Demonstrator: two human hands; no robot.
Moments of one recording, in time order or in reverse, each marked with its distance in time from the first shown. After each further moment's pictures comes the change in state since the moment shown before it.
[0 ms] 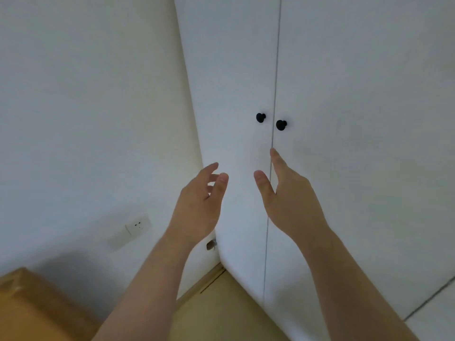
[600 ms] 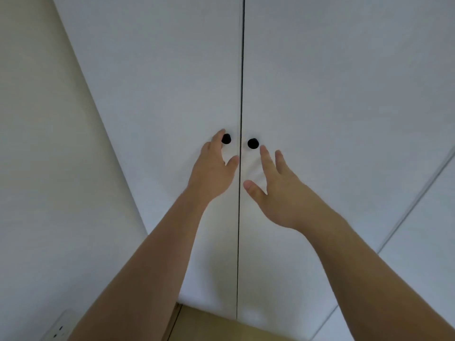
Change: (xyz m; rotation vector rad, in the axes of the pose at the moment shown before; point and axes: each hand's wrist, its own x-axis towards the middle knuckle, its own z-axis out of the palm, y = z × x) left_hand 0.208 -0.006 0.062 -0.089 -0.406 0.439; right_hand 0.066 -0.049 0.023 -0.361 0.019 0.420
